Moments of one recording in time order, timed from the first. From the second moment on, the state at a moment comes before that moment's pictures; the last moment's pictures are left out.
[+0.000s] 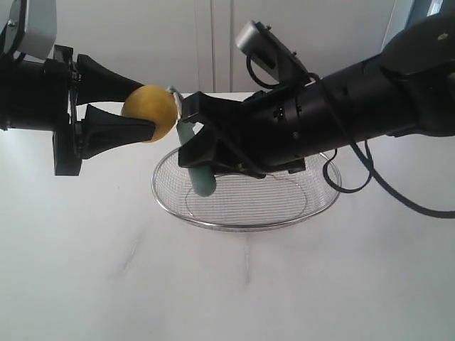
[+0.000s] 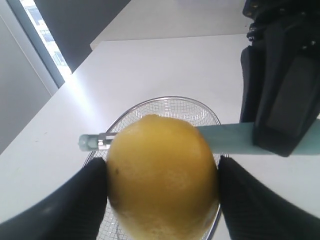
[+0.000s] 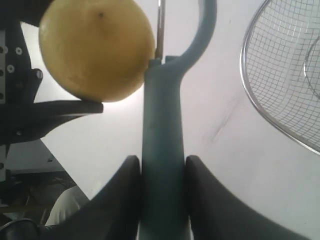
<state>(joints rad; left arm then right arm) -0.18 1.40 -0.92 -1.45 0.98 2.11 0.55 1.46 -1.03 1.07 0.65 -0.42</state>
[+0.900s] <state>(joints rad) -0.18 1.40 -0.92 -1.45 0.99 2.11 0.53 1.15 -1.01 0.29 0.64 0.17</state>
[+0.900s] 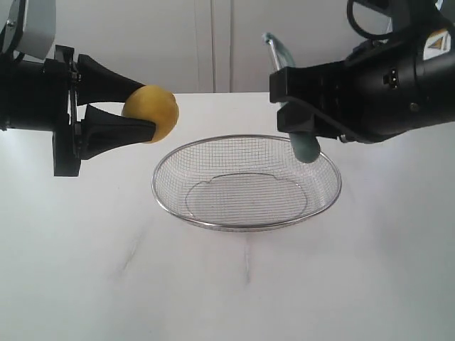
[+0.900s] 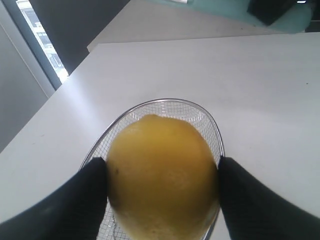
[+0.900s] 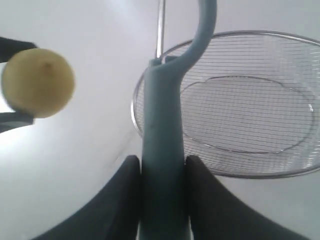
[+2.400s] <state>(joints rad) -0.18 1.40 -0.92 -1.45 1.00 2.11 0.55 1.53 -0.88 1.52 0.73 -0.82</state>
